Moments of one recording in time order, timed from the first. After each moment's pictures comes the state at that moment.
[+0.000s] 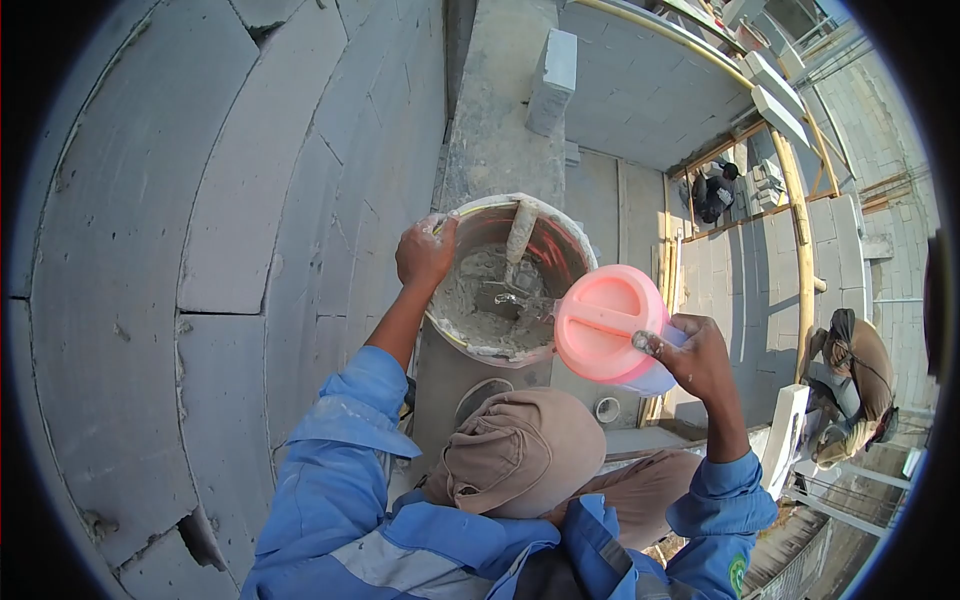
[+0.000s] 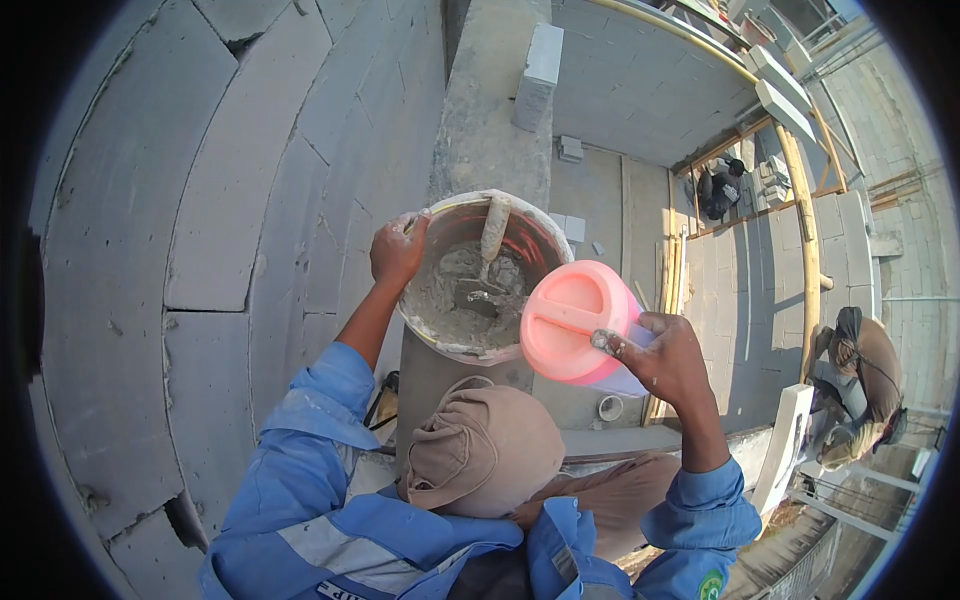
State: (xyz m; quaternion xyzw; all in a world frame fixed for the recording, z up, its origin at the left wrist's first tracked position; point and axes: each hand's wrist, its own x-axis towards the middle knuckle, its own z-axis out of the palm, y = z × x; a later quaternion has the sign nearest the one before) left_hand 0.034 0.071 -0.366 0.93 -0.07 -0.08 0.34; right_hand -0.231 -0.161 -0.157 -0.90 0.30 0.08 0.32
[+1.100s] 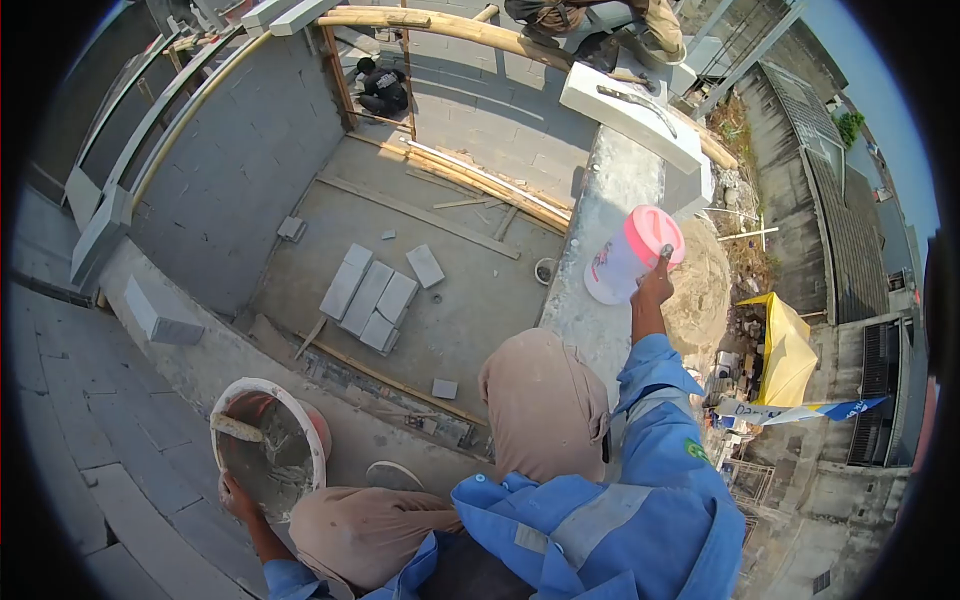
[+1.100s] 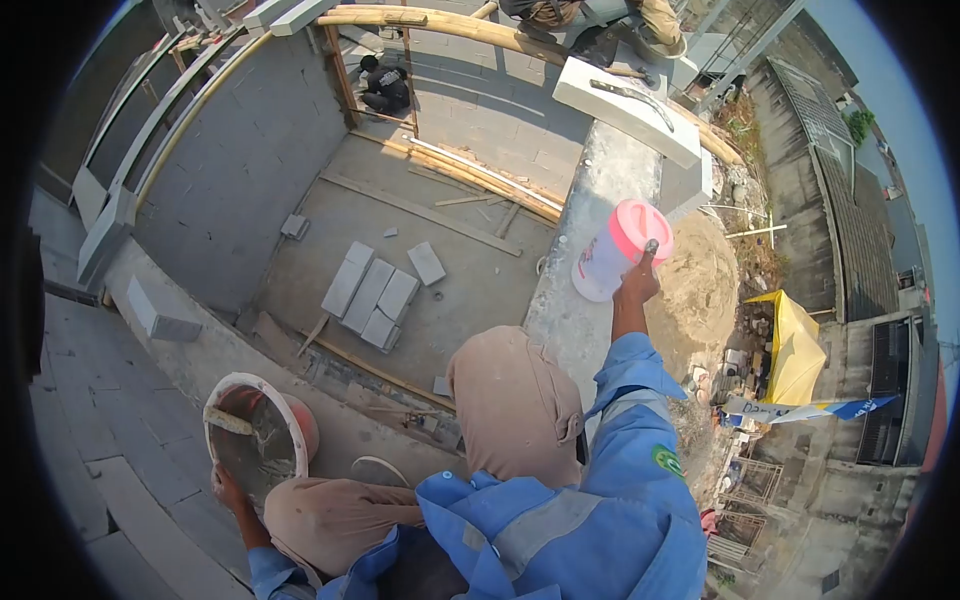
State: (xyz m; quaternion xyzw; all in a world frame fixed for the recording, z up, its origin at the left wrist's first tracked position) left_hand 0.076 0.089 -0.397 0.90 -0.24 -0.08 0.36; right_hand -0.736 -0.226 -0.380 0.00 0.69 -0.70 0.20
